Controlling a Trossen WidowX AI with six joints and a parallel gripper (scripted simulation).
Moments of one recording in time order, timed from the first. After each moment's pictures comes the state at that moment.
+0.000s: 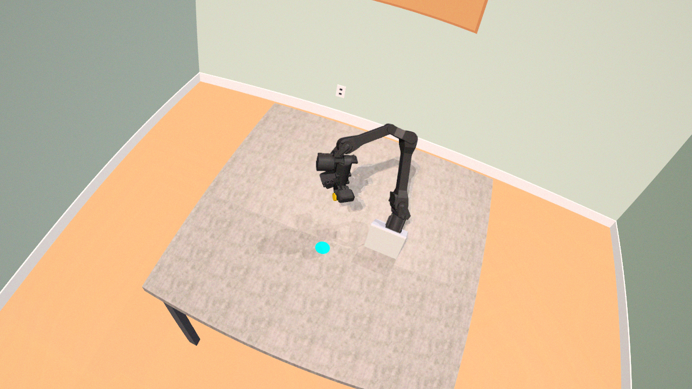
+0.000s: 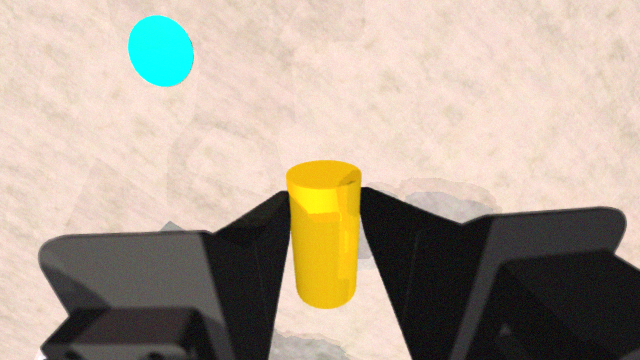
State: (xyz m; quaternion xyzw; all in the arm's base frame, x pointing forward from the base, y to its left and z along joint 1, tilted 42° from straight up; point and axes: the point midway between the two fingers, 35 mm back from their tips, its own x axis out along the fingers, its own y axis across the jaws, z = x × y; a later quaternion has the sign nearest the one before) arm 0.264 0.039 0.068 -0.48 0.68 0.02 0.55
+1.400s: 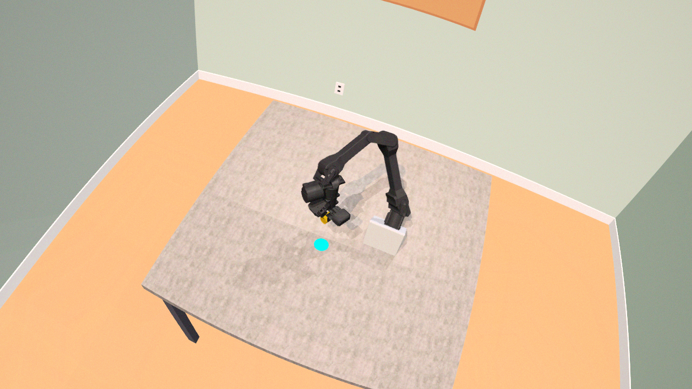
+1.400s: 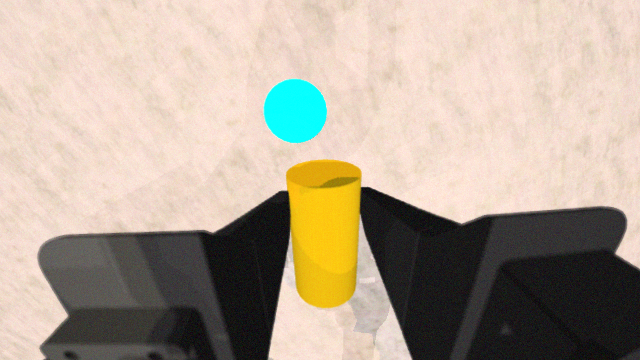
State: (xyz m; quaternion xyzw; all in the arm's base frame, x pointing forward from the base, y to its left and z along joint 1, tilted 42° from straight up) arm 0.244 0.142 -0.021 -0.58 0.67 0.16 0.43
